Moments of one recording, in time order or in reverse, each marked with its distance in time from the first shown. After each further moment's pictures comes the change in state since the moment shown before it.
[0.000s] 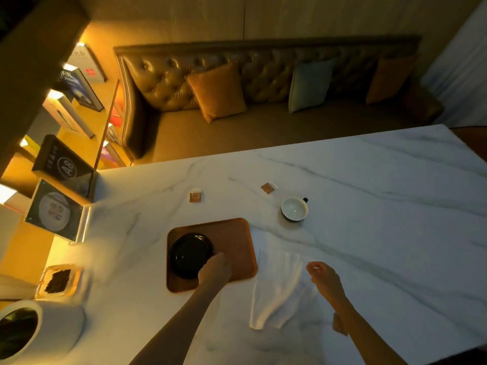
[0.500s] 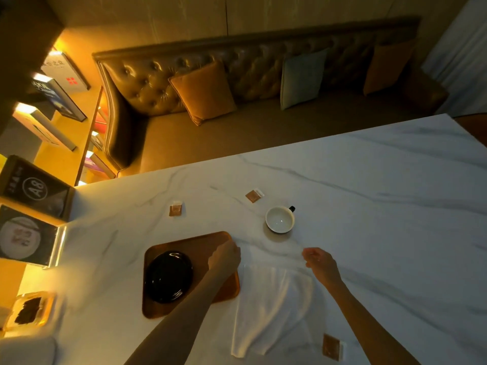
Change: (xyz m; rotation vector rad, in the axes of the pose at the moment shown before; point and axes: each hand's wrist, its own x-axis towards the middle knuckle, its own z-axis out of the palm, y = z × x) left_hand 0.056 0.110 0.007 0.012 -0.034 0.134; right_hand 0.086 -0.021 -0.051 0.134 -0.021 -0.011
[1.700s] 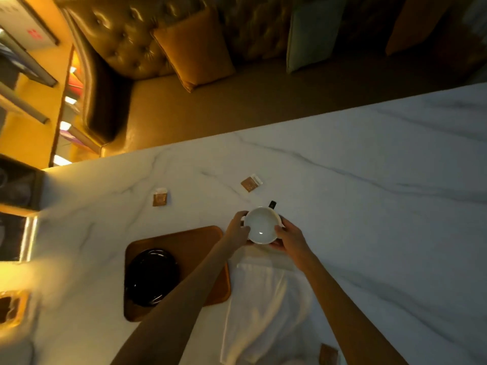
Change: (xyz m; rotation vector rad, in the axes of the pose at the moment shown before) left_hand 0.103 0.052 0.024 -0.785 -0.200 -0.070; right_hand 0.080 -0.061 0.058 0.527 -0.272 0.132
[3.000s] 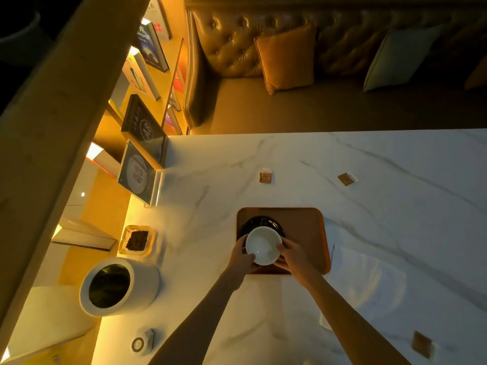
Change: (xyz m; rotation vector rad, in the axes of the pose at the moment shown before) left_hand -0.179 -0.181 -0.245 -0.473 0.138 -0.089; right_hand -0.125 0.112 0.281 -0.235 -0.231 0.046
